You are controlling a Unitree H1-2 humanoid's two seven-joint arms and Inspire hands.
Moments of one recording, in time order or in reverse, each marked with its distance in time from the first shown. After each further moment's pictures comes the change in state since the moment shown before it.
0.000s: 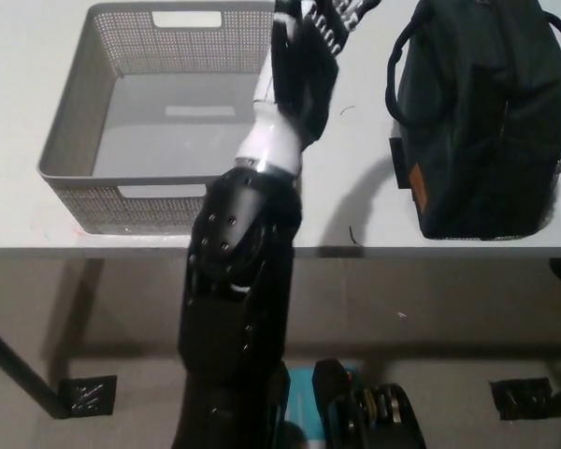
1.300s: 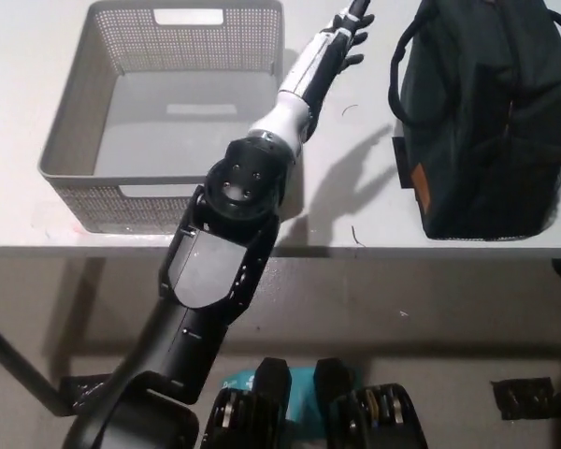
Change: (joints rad) left_arm -0.144 0.239 -0.254 0.421 0.147 -0.044 0.039; right_arm -0.260 -0.066 -0.049 0.570 0.195 0.024 0.139
